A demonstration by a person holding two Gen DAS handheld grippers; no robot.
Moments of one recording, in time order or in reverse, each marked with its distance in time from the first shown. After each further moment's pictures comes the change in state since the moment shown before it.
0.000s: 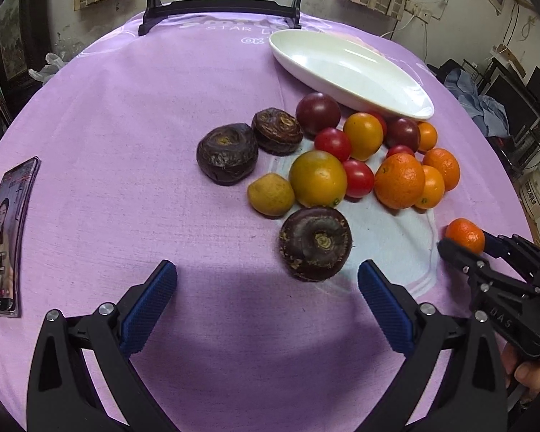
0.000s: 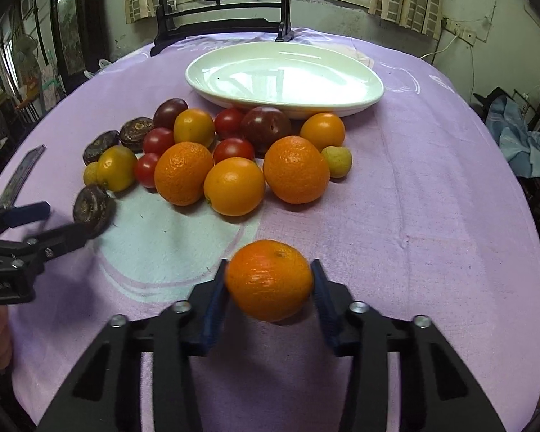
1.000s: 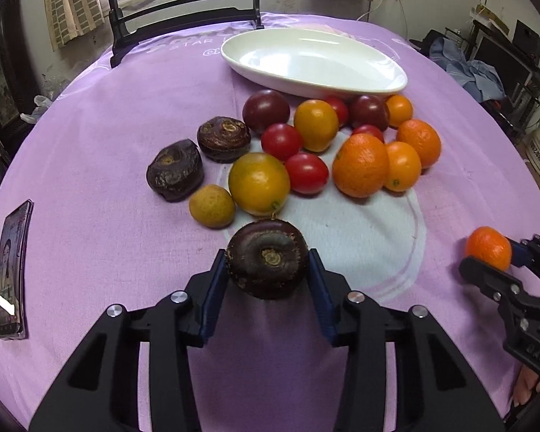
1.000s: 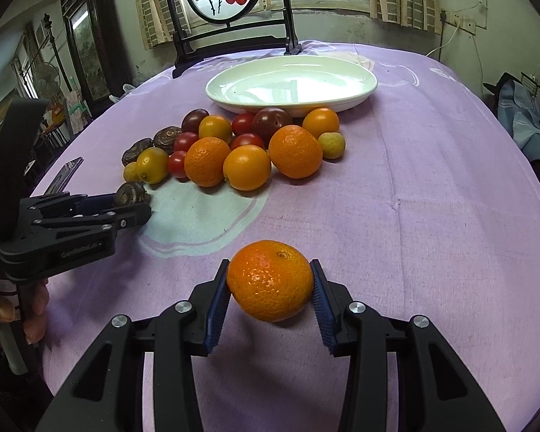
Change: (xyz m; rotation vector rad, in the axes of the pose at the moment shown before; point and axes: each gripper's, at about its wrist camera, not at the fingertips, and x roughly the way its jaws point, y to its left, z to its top) left arm 0.001 -0.047 -0.004 0.152 -0.015 0.048; right arm -0.030 -0.020 -0.035 0.043 -0.074 0.134
